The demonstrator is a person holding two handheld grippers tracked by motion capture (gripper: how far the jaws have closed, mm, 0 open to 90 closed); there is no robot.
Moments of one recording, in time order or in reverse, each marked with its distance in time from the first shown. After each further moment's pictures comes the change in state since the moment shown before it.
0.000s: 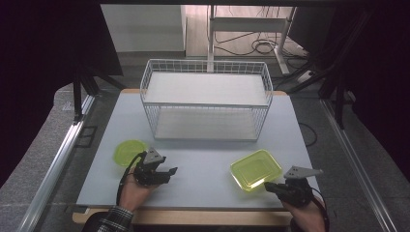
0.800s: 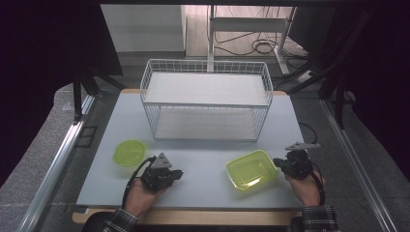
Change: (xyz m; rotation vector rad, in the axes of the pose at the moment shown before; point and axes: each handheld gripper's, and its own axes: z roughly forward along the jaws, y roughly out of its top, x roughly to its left) left arm -0.031 0.005 0.006 0.059 -0.168 0.059; right arm -0.058 0.035 0.022 0.051 -0.241 0.099
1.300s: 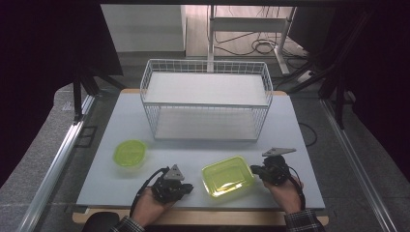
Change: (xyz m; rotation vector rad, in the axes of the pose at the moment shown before) left arm -0.033 -0.004 0.018 0.071 -0.114 0.025; right arm 0.062 0.008 0.020 0.015 0.139 -0.040
